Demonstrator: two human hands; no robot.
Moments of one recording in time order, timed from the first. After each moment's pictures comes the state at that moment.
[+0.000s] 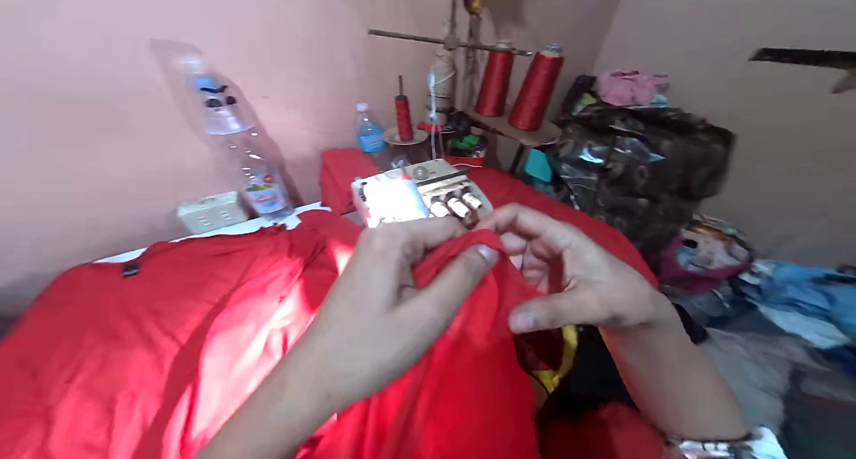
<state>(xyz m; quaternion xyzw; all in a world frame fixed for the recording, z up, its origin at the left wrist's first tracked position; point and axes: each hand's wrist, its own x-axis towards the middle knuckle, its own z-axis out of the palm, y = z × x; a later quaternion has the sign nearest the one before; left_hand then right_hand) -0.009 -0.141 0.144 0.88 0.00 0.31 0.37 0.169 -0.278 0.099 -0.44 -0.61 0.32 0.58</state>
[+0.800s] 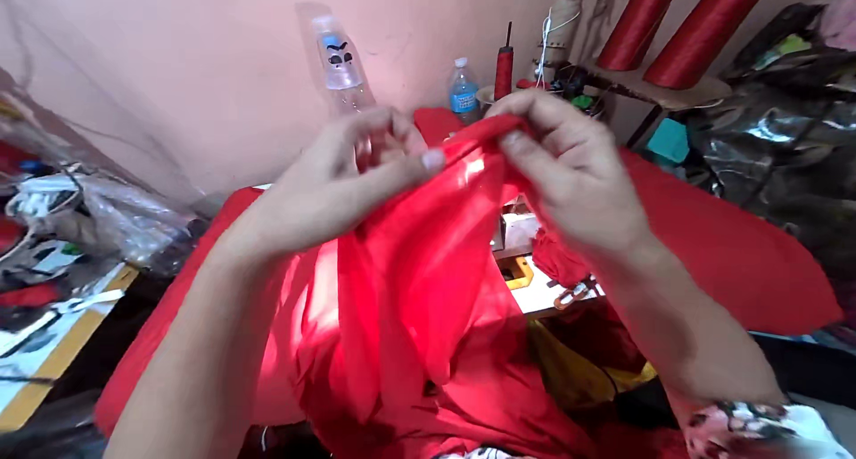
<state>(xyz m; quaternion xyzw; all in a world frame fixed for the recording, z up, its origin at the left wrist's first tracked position) -0.079 -0.083 0.183 0.92 0.14 0.24 0.27 0.118 -0.197 0.118 -0.41 -0.64 0.12 0.64</state>
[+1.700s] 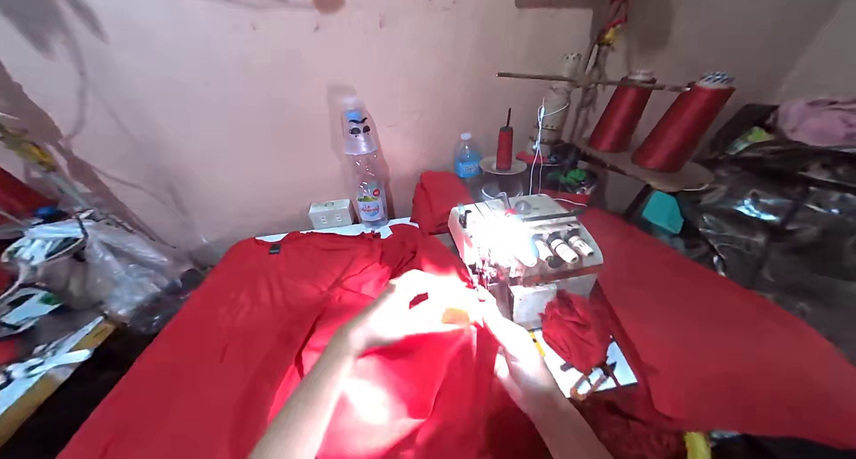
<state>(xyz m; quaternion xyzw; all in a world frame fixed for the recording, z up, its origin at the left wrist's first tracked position) -0.056 -0.010 0.051 0.93 0.18 0.14 0.30 0.102 -0.153 -0.050 -0.38 -0.33 0.42 0.75</state>
